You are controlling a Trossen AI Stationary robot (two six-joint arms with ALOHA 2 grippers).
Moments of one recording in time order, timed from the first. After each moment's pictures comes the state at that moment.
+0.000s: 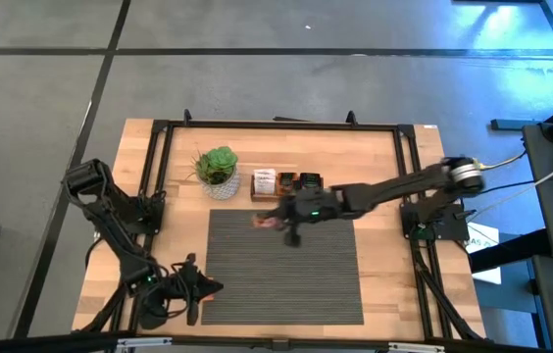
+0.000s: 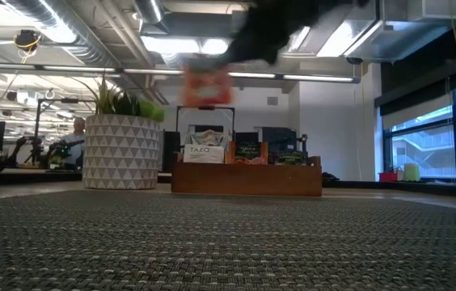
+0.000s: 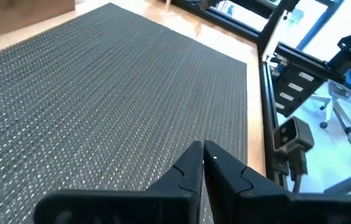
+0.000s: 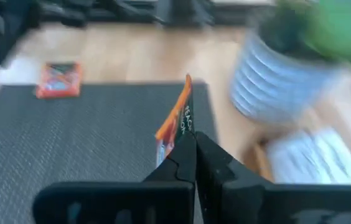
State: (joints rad) left arm -1.07 1.56 0.70 0.09 -1.03 -1.13; right arm 0.15 1.67 1.16 -0.07 0.20 0.08
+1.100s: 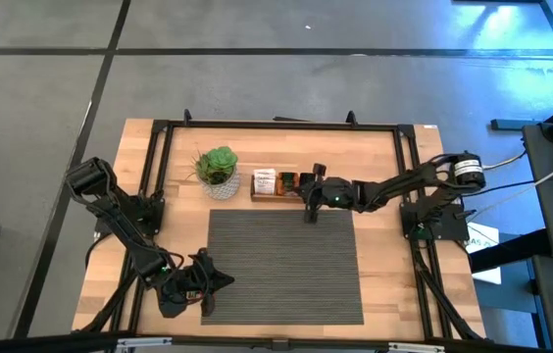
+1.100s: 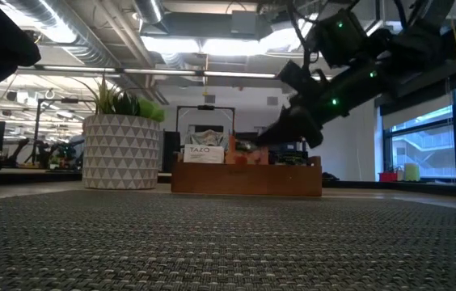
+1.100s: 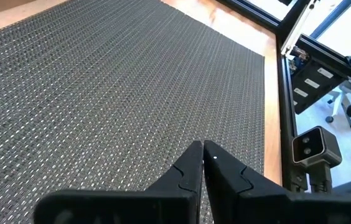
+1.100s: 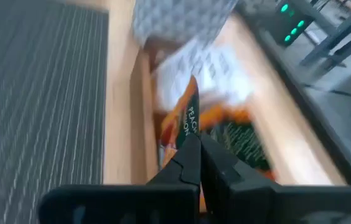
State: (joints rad) left arm -0.92 1.56 0.70 0.11 -0.87 -1.10; right arm -0.04 1.65 0.61 0.59 0.30 -0.29
